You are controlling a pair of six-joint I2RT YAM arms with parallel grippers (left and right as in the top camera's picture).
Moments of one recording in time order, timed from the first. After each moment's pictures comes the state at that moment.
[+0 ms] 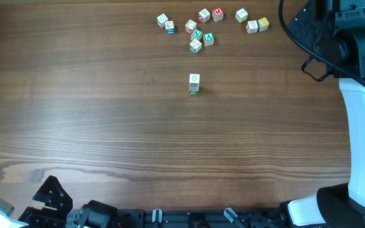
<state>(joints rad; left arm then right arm) -0.33 0.28 1.18 -1.62 -0.55 -1.09 0.19 1.63 2.10 -1.40 0.44 0.79</state>
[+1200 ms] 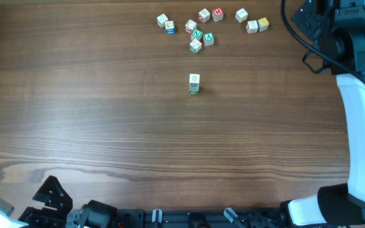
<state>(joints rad) -0.33 0.28 1.18 -1.62 -0.55 -1.09 0.16 1.63 2.02 -1.24 0.50 0.79</state>
